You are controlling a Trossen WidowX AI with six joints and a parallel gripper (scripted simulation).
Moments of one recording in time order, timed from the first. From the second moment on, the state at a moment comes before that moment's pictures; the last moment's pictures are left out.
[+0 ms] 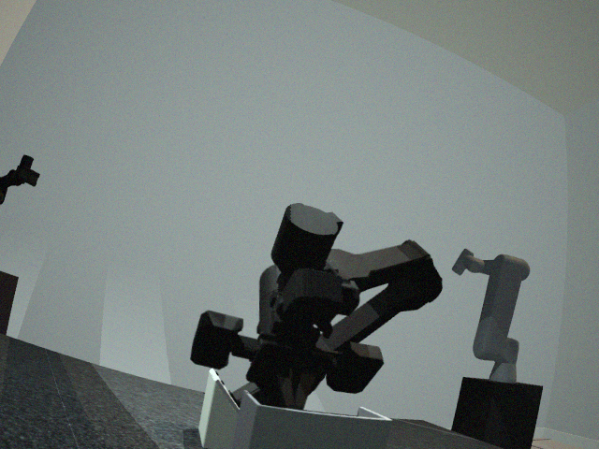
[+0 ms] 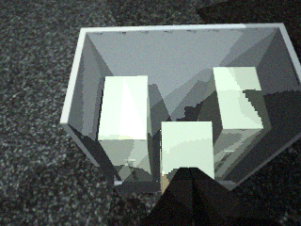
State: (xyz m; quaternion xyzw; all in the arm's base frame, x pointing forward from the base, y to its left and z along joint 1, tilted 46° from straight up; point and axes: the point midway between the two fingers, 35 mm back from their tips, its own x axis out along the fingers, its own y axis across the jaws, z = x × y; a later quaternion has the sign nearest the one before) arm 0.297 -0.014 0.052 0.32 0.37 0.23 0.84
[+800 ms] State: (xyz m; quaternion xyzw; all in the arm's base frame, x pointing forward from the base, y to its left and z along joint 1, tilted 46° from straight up) arm 0.295 -0.019 0.056 0.32 0.37 0.23 0.84
